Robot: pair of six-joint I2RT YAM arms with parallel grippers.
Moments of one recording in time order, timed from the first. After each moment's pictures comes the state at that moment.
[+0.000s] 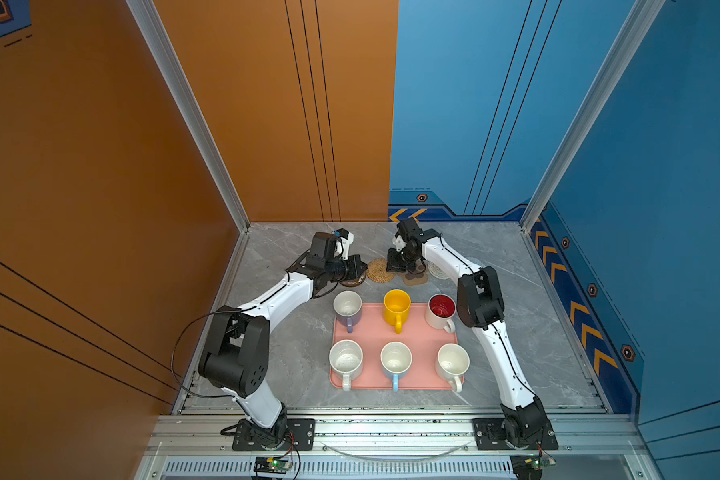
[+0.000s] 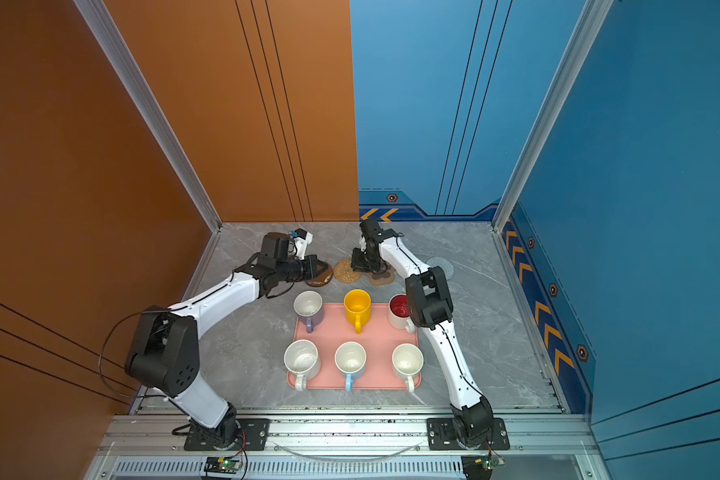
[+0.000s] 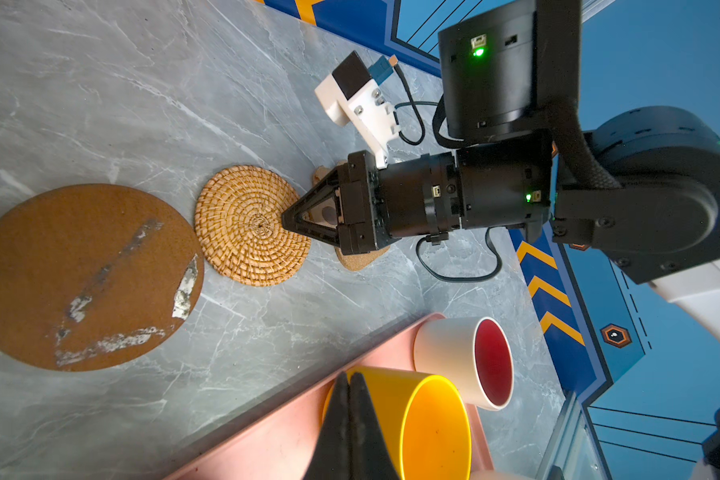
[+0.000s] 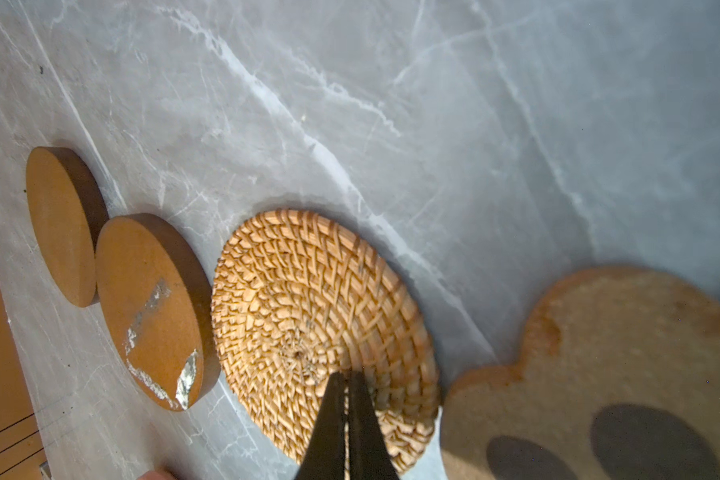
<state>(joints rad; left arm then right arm) -0.33 1.66 1.16 -0.14 0.47 -0.49 0.43 2.58 2.30 -0.86 -0.35 0.49</state>
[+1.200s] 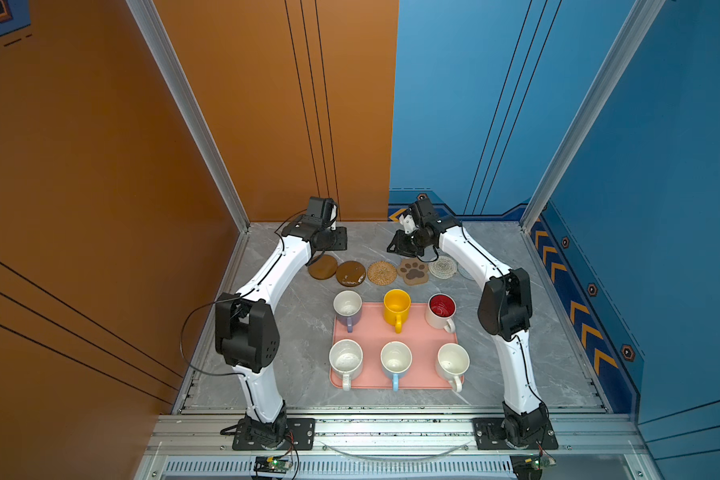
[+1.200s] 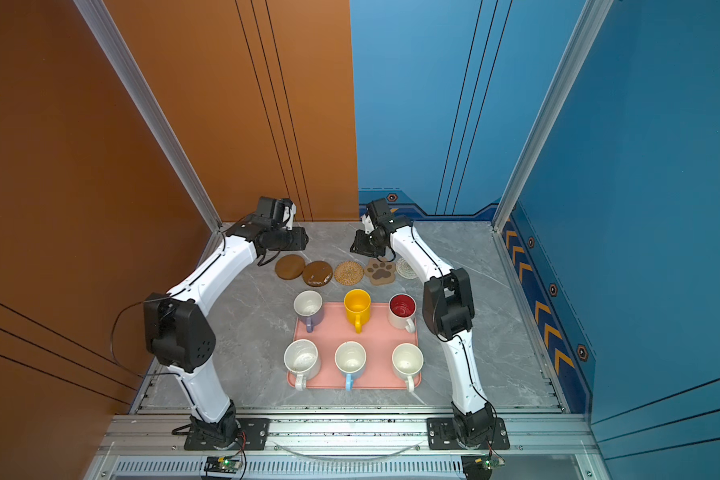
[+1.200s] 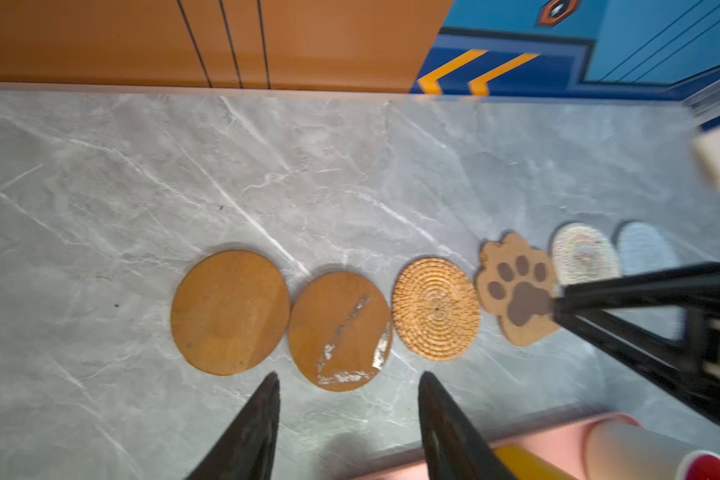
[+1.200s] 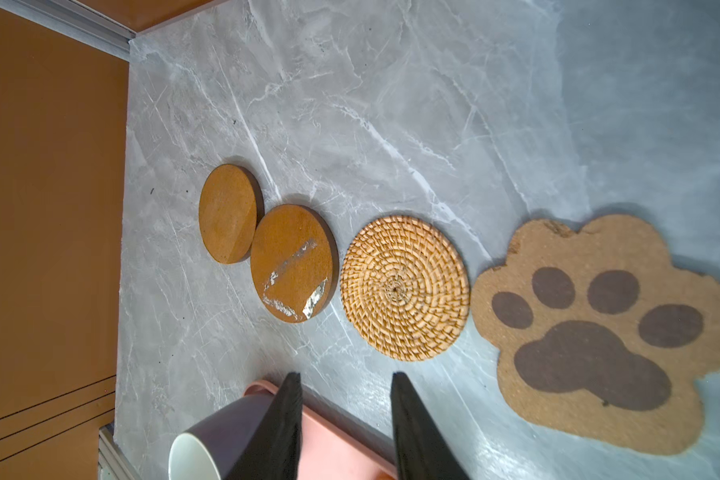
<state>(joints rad) -0.26 1.89 1.75 -0.71 0.00 -0.23 0.41 2.23 2.08 -0.81 -0.35 0.48</state>
